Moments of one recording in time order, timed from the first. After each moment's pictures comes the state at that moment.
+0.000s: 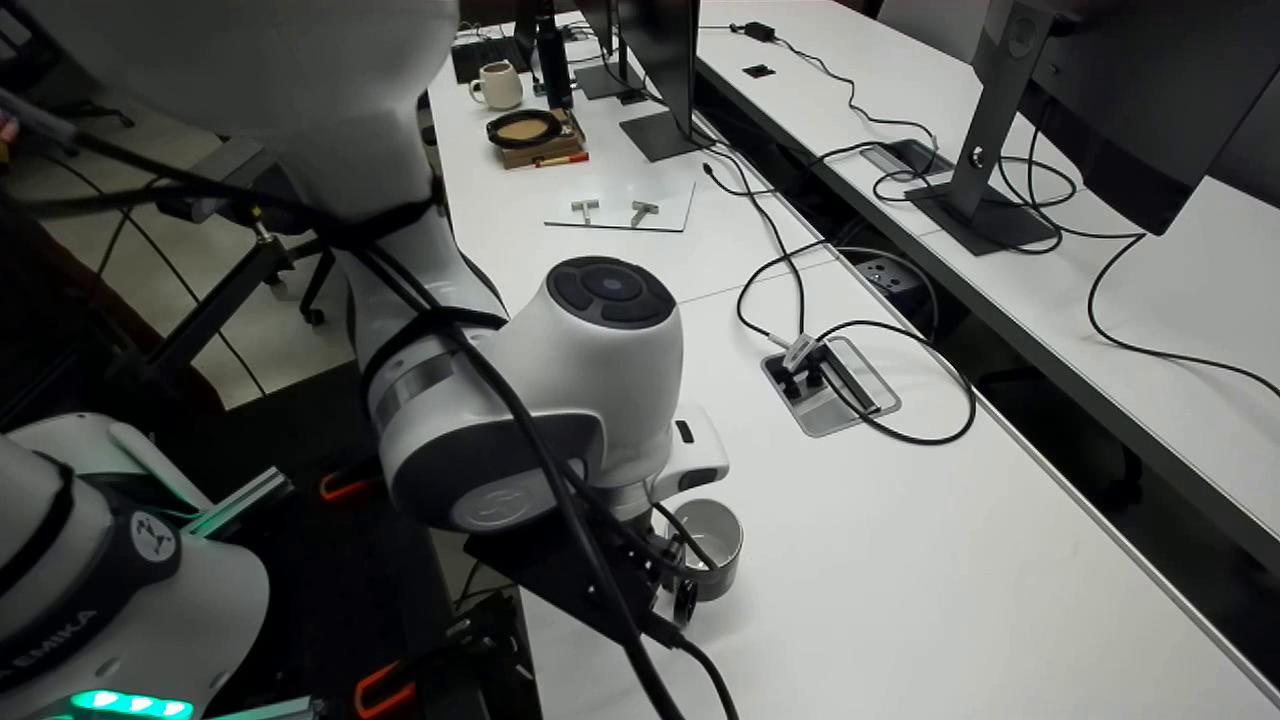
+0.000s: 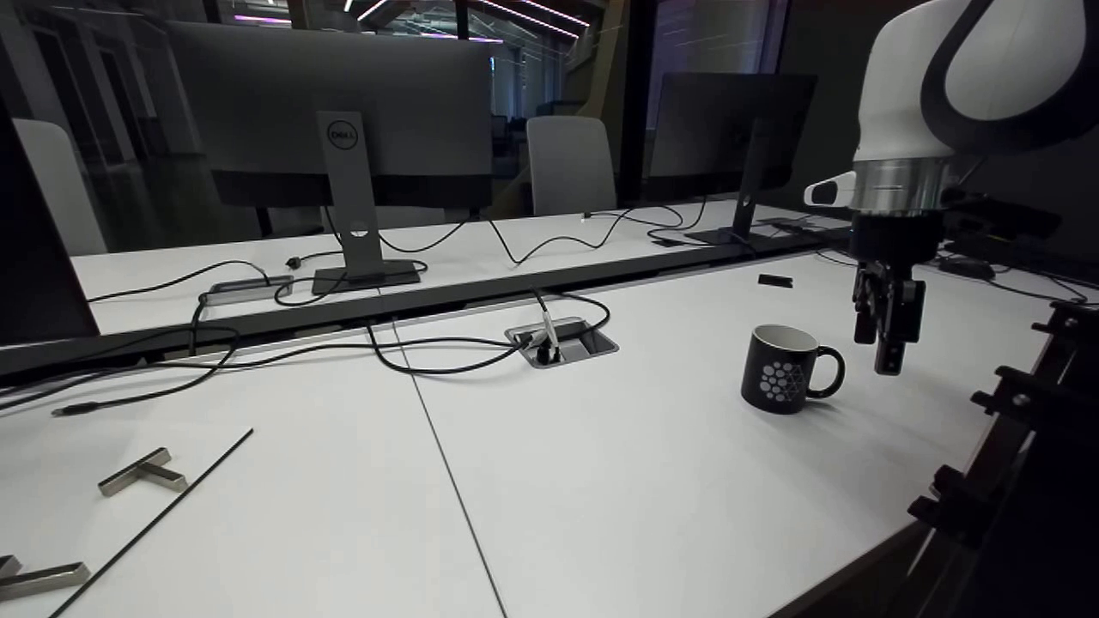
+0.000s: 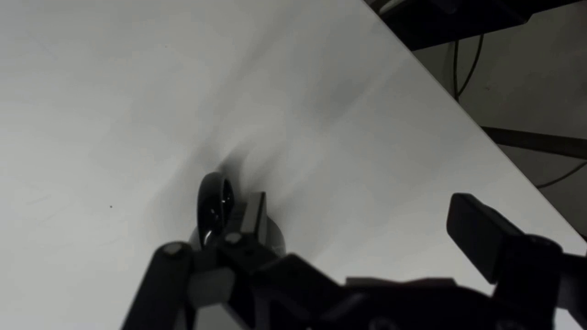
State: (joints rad) arm -0.32 0.50 -0.02 -2.67 -0.32 3.05 -0.58
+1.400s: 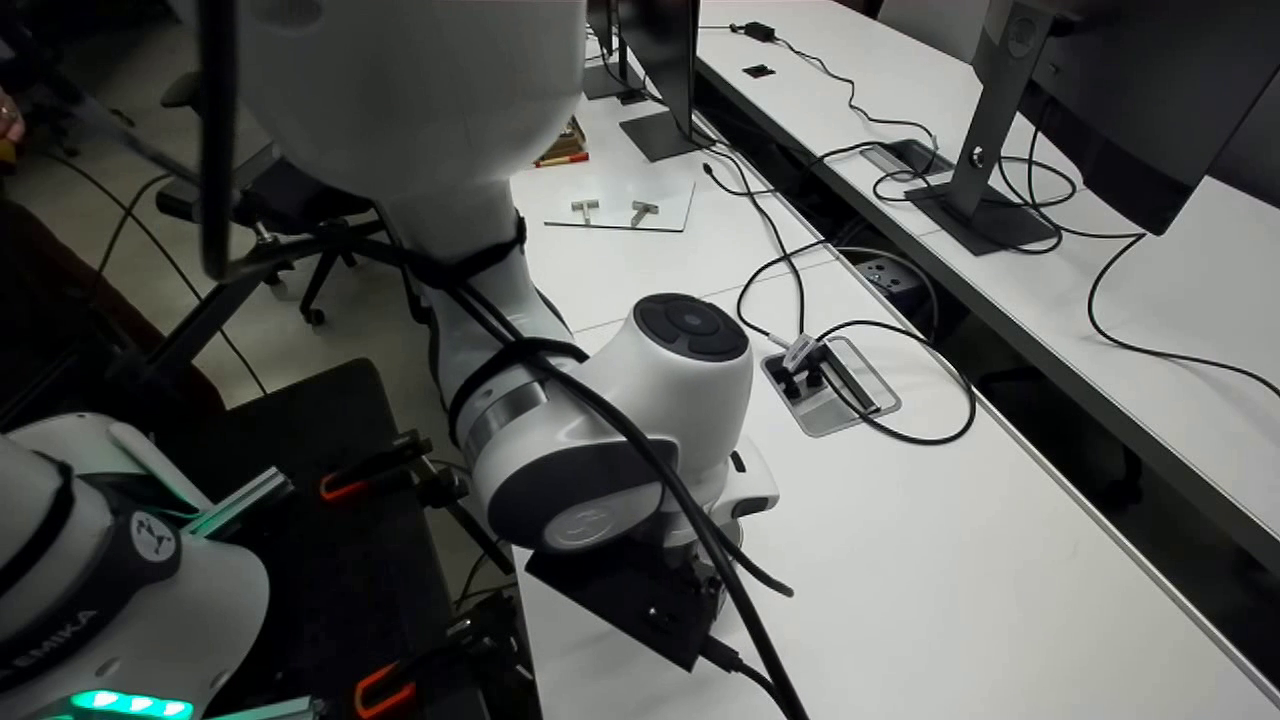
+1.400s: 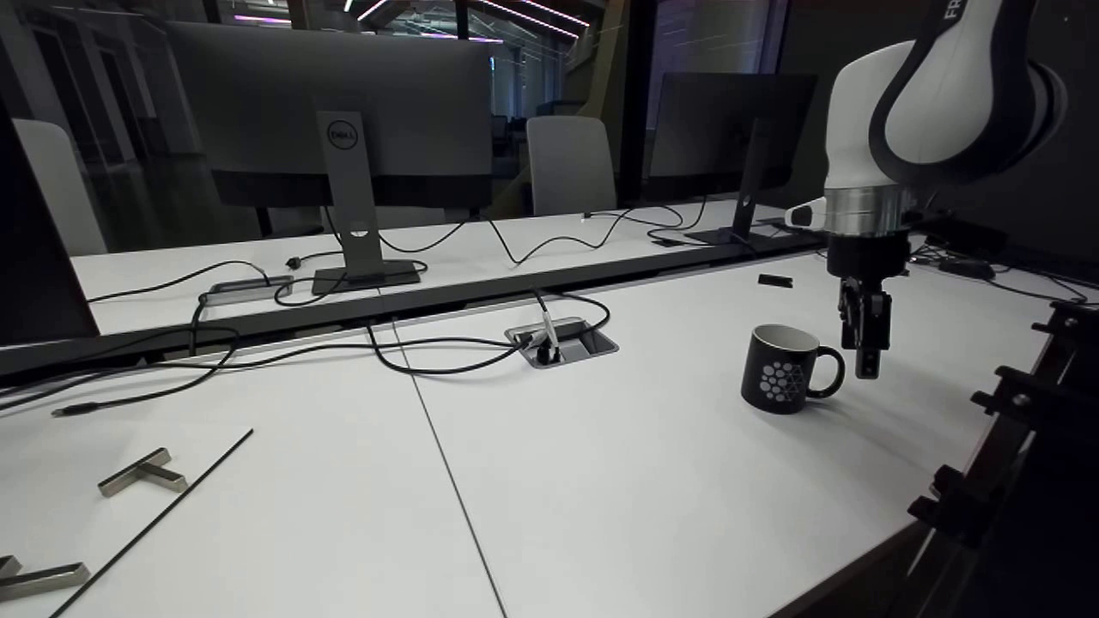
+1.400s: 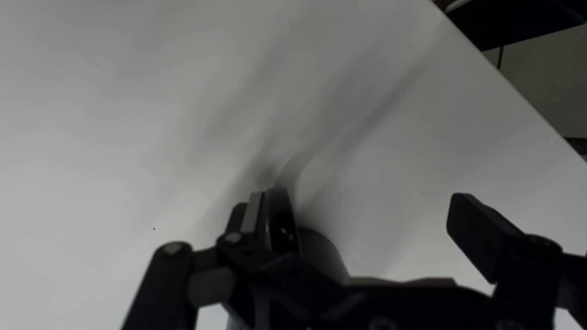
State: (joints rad) arm -0.28 0.62 -0.08 -2.52 -0.32 2.98 -0.57
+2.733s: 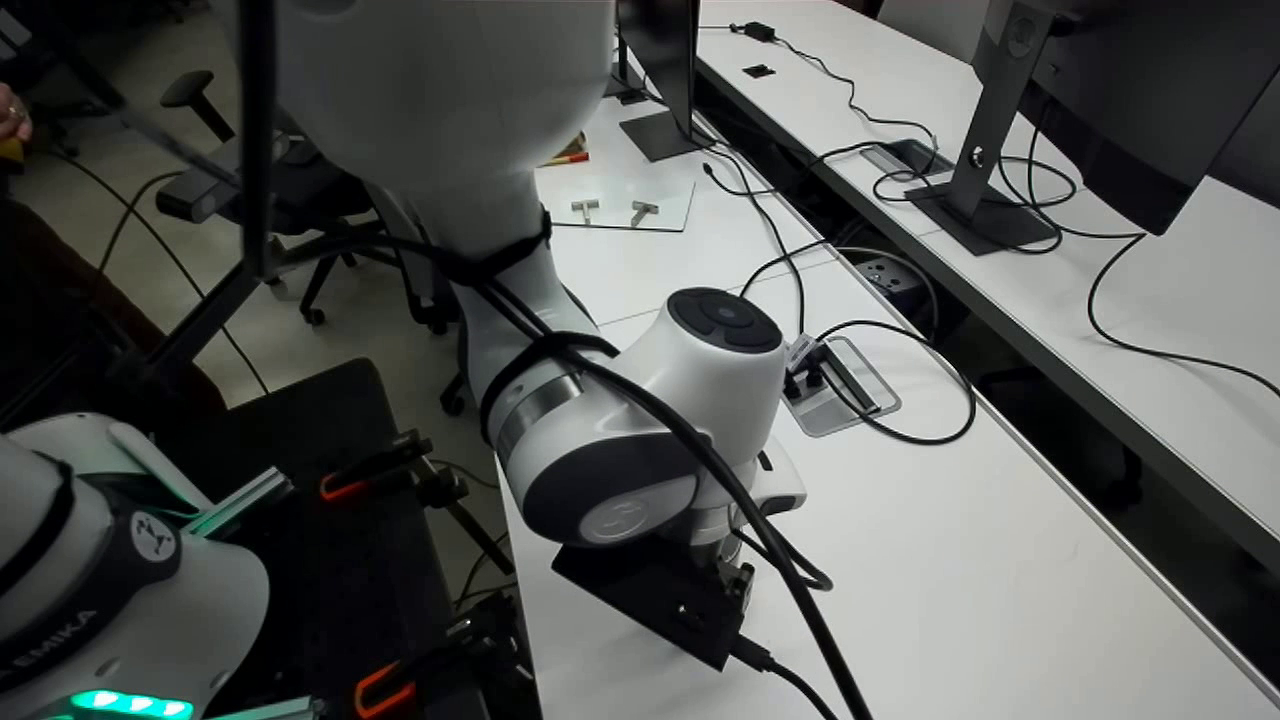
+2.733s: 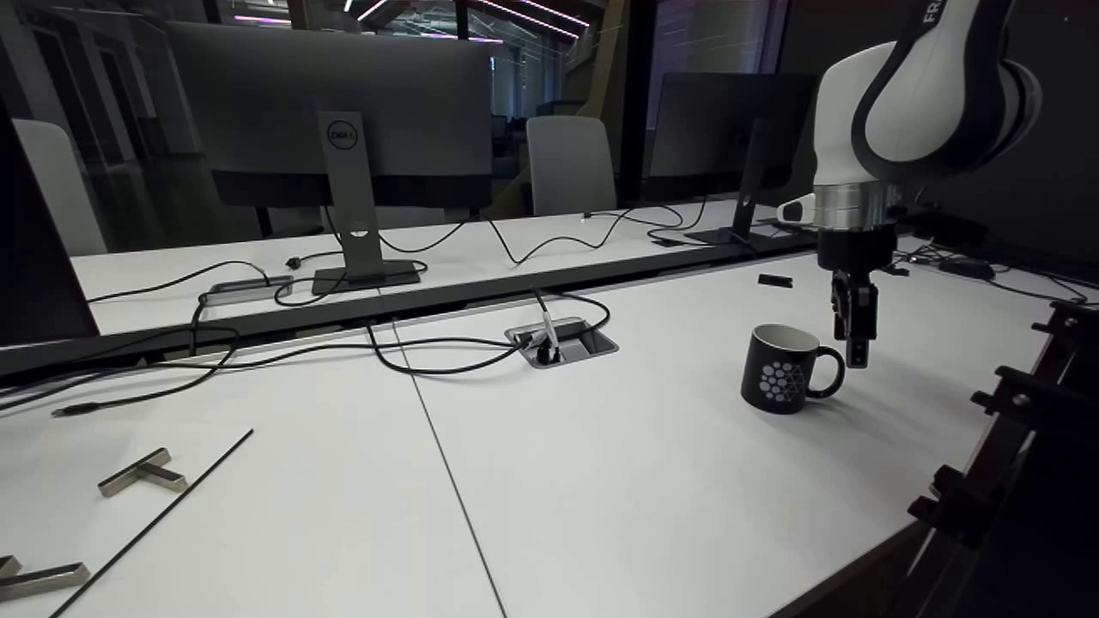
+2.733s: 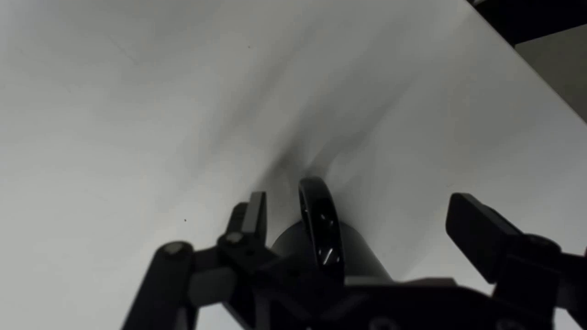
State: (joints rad) arm -0.27 0.63 -0.09 -2.46 -0.32 2.94 -0.56
